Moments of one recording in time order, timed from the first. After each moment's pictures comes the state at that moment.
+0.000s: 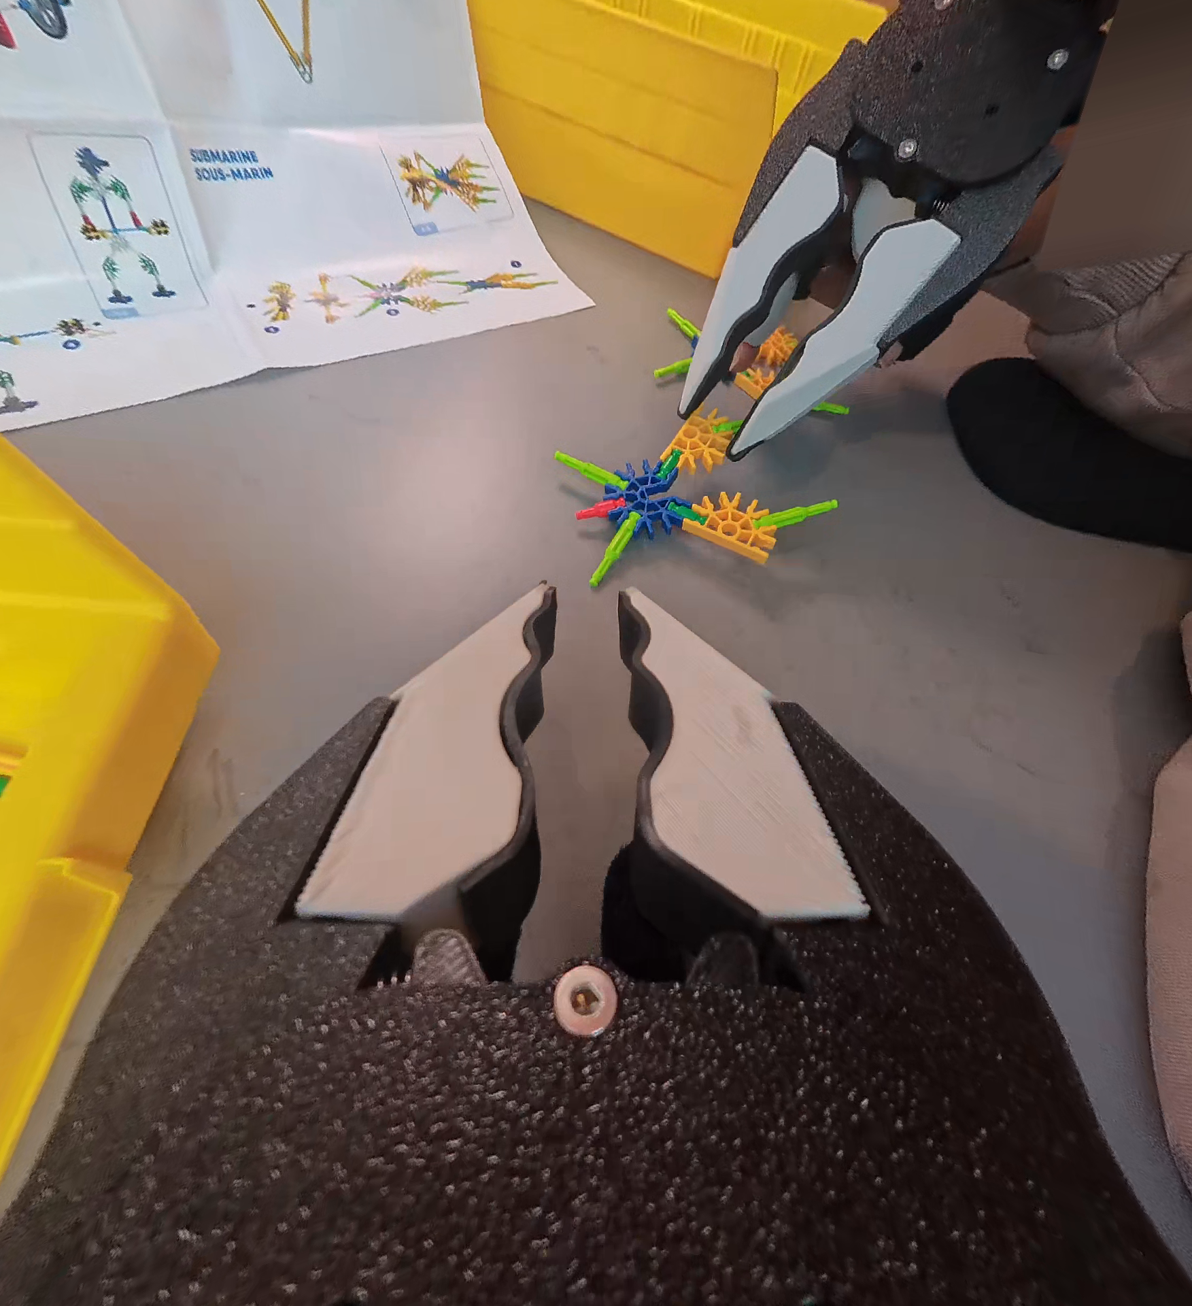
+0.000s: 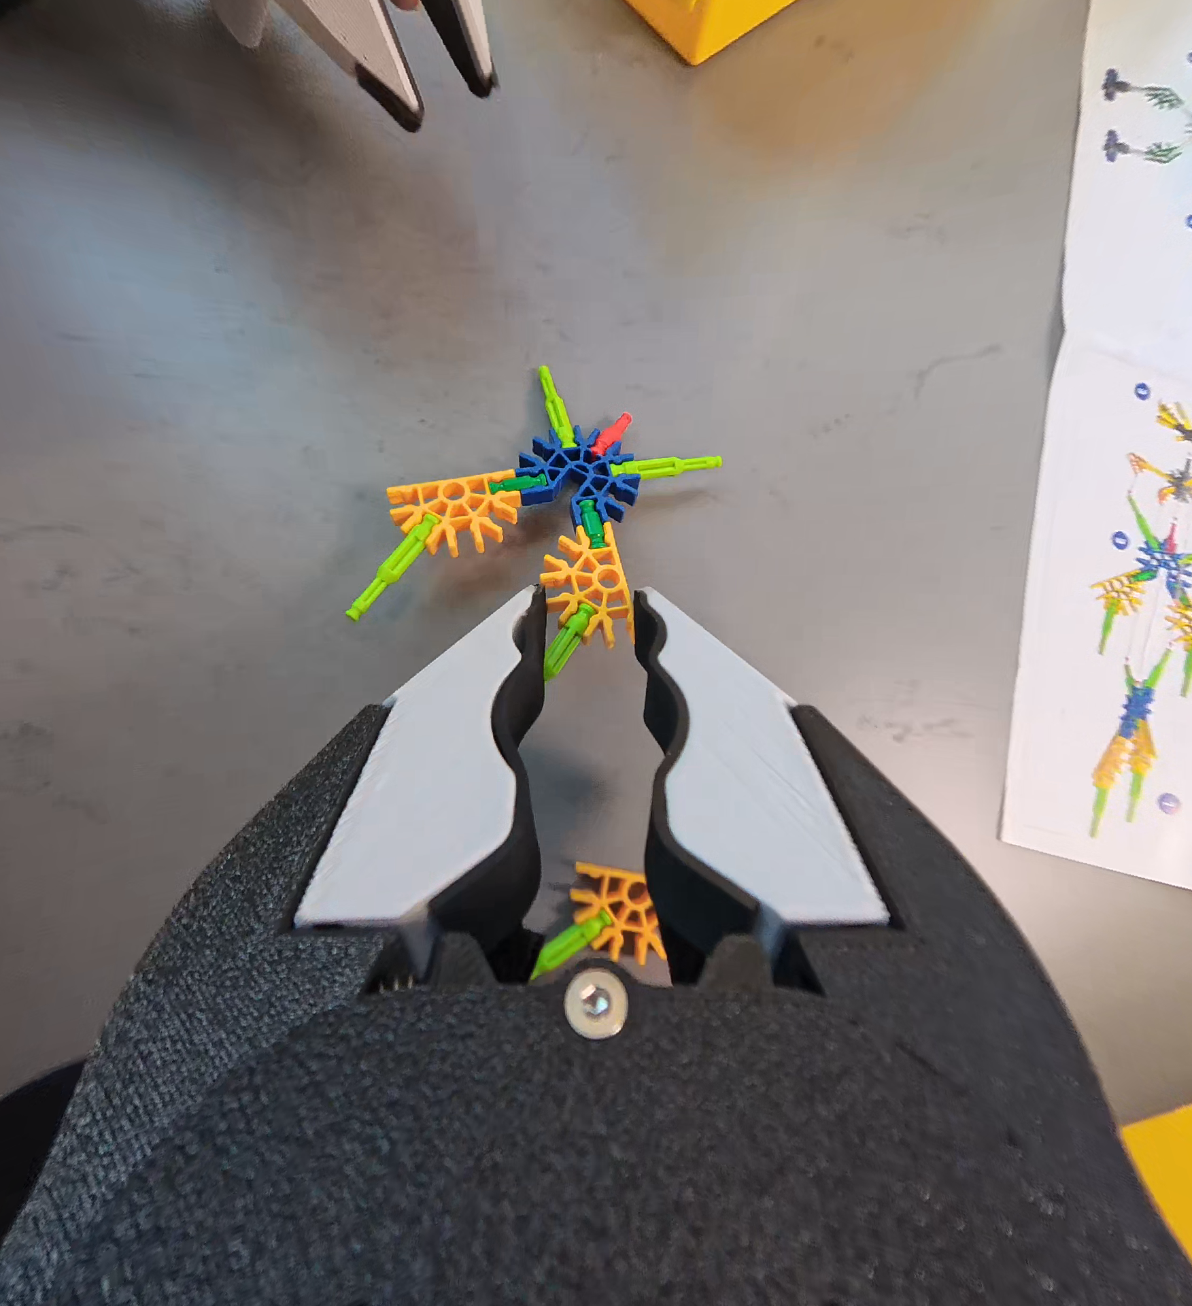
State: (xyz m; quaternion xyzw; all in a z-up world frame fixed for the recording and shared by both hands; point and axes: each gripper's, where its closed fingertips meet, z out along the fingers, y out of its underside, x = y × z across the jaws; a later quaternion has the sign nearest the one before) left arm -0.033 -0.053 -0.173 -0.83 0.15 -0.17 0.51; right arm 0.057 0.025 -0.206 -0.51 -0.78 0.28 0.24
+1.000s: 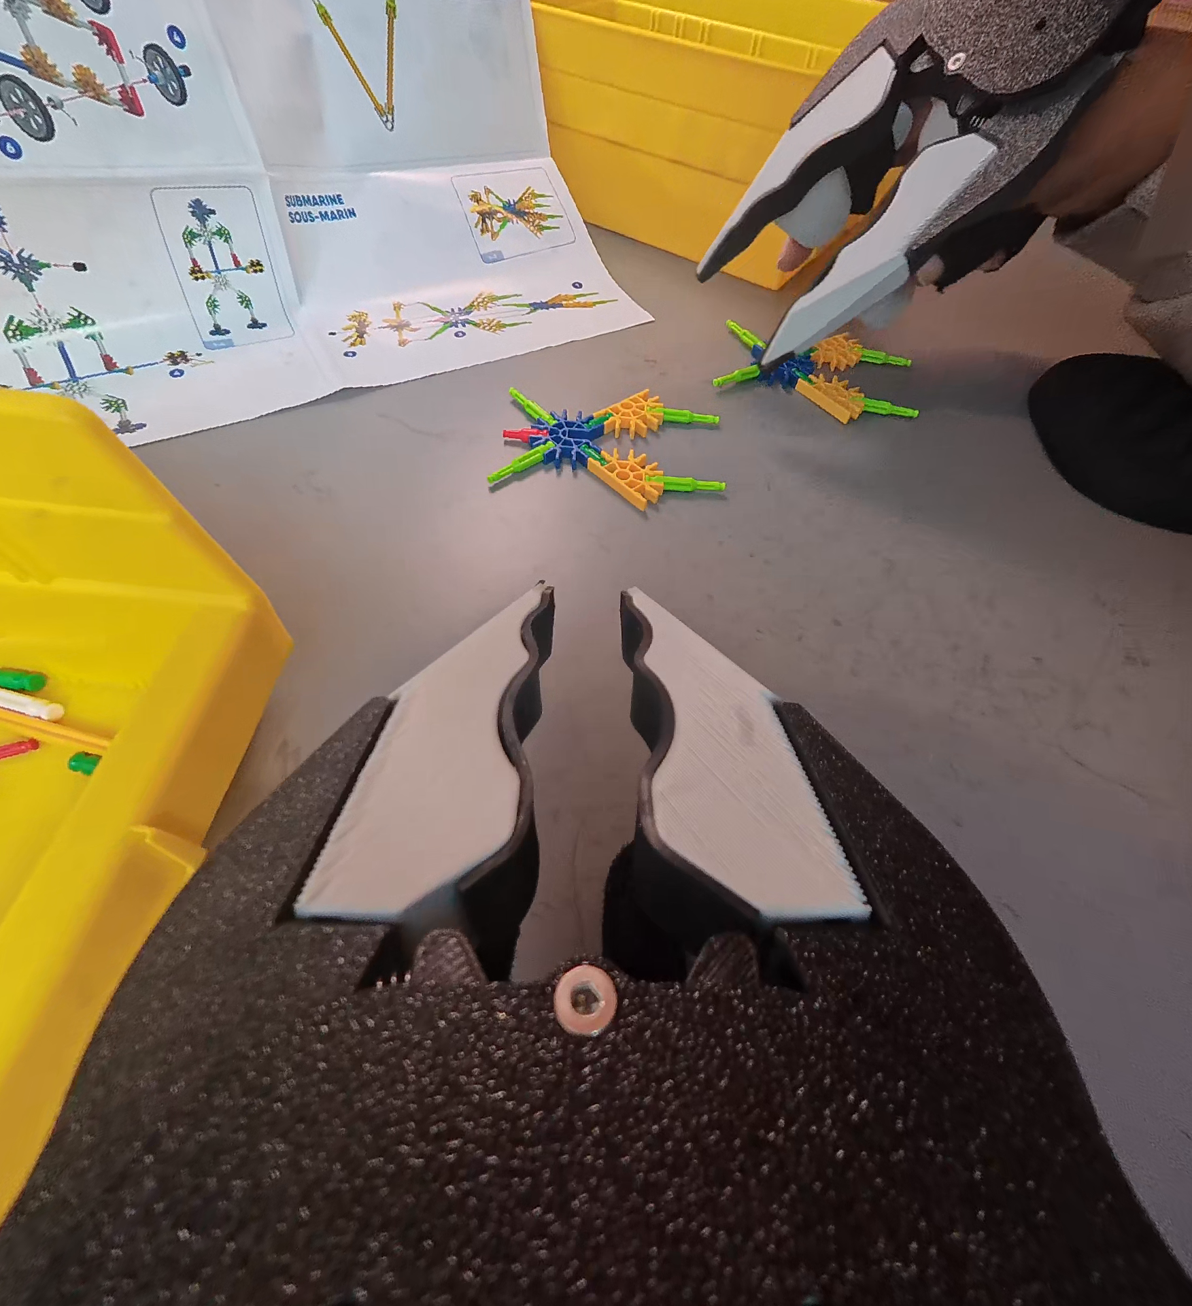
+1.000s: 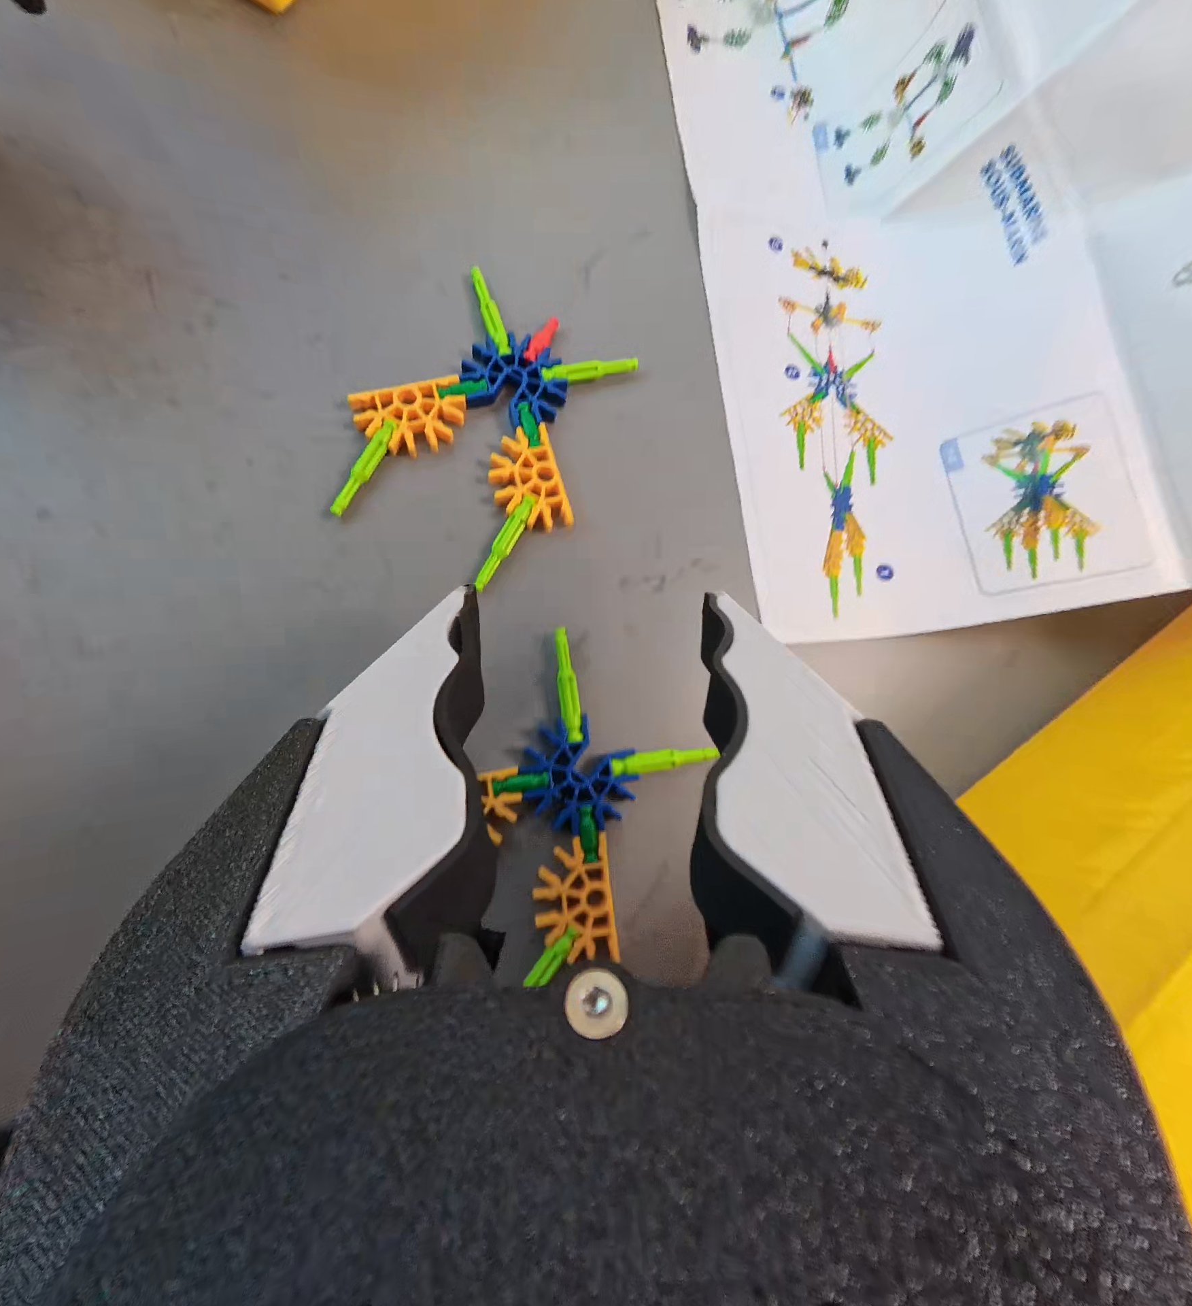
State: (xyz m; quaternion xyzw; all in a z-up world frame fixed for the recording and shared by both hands) left arm -0.049 -0.048 -0.176 -0.83 0.14 -0.12 0.53; right arm 0.071 0.104 -0.193 -0.61 -0.69 0.21 0.32
